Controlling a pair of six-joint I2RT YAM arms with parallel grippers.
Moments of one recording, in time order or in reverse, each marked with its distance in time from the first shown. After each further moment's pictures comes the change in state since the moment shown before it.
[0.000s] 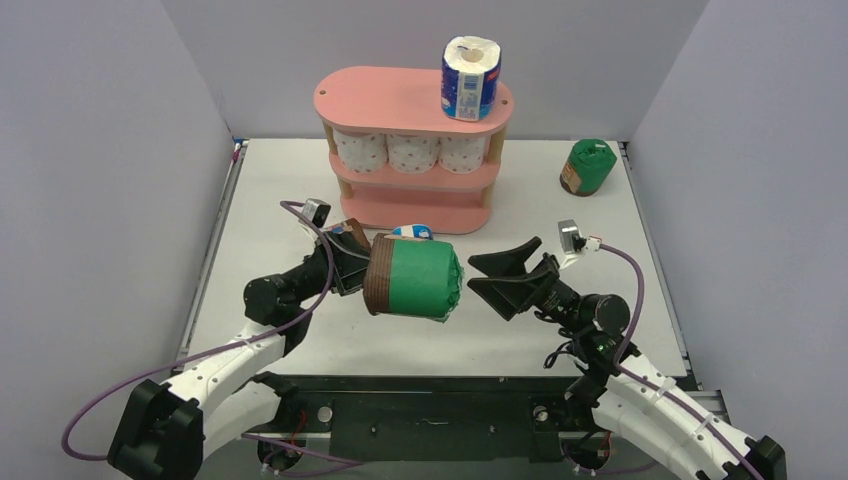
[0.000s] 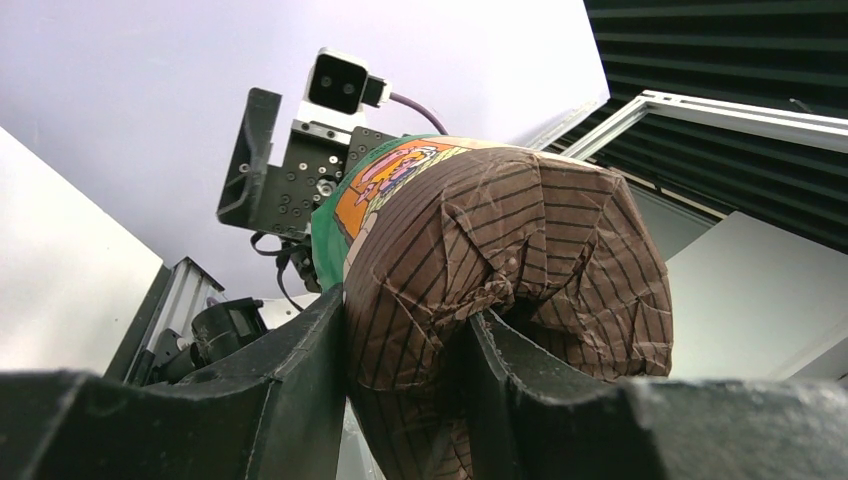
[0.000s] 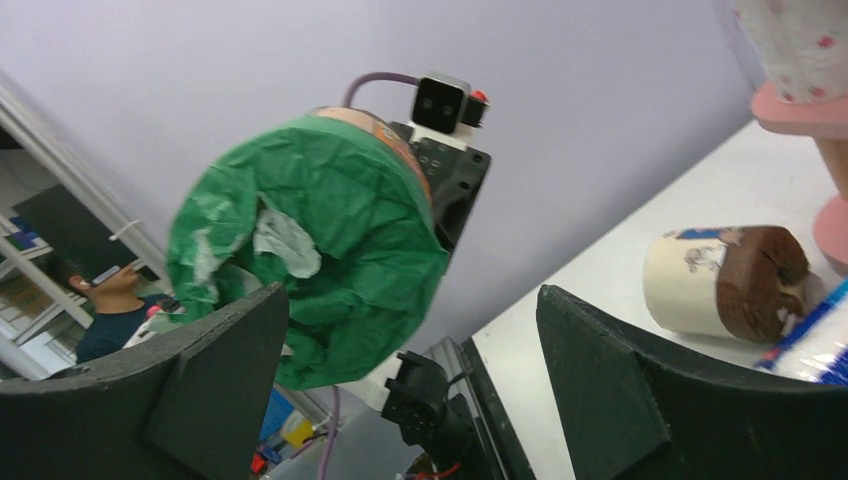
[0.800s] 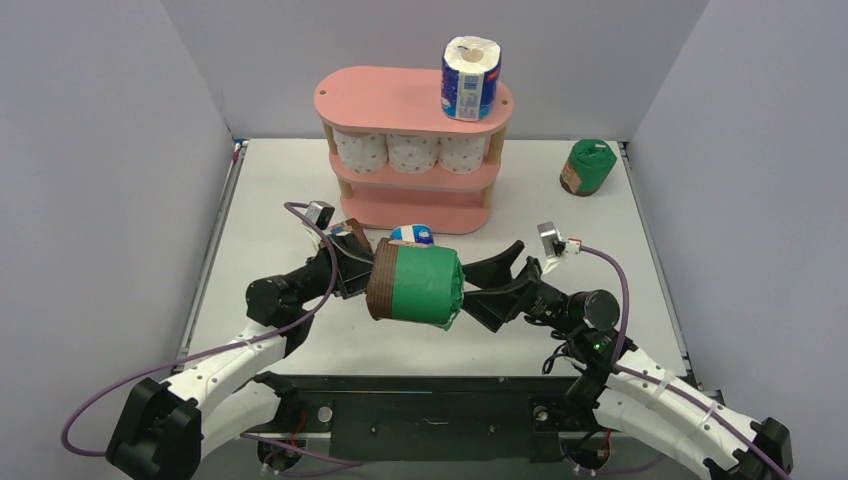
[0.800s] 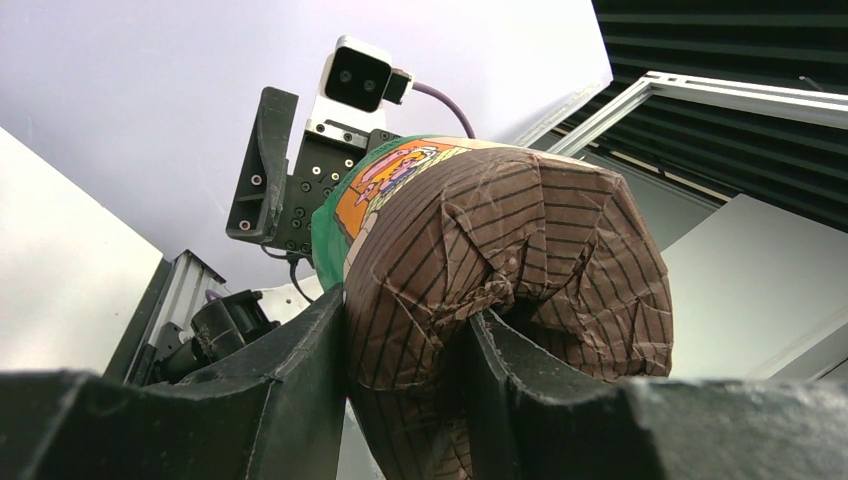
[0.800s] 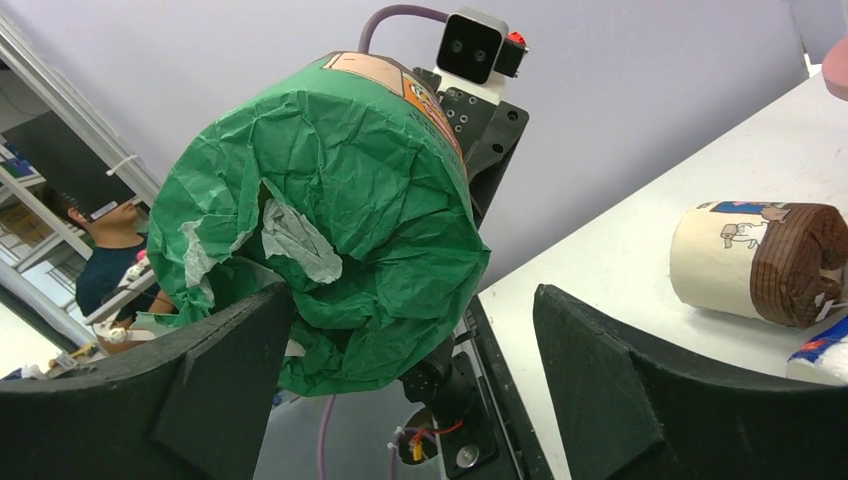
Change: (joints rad) left arm -0.034 0.001 0.000 -0.001 0.004 0.033; right arm 0.134 0.043 0.057 -0.037 -0.007 -0.095
